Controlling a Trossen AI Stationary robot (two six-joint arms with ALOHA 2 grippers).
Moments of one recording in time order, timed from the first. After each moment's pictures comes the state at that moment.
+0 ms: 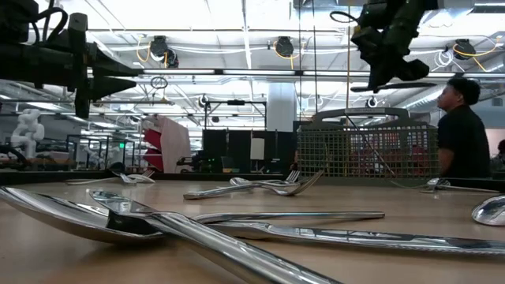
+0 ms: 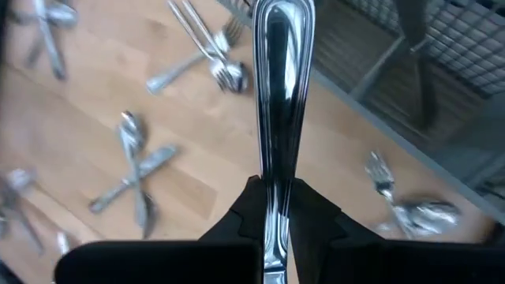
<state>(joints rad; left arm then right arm) 0.03 0.01 0.01 0.07 -0.45 -0.54 -0.87 1.24 1.27 -1.15 -0.28 0.44</state>
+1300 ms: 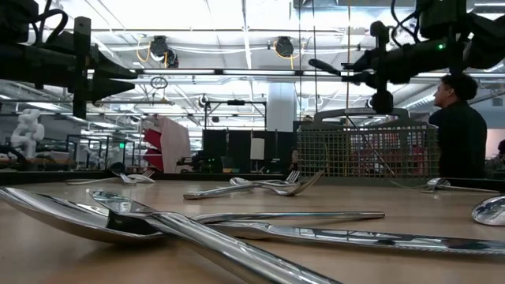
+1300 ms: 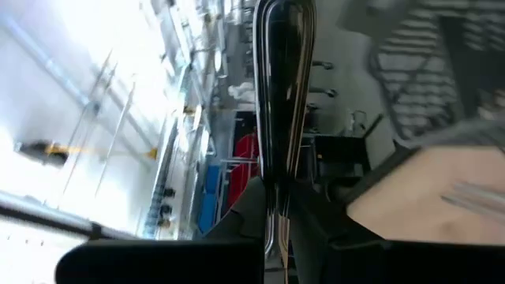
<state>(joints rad) 0.03 0.01 0.01 0.07 -0.53 -0.54 -0.44 0.91 0.30 0.68 0.38 1.57</state>
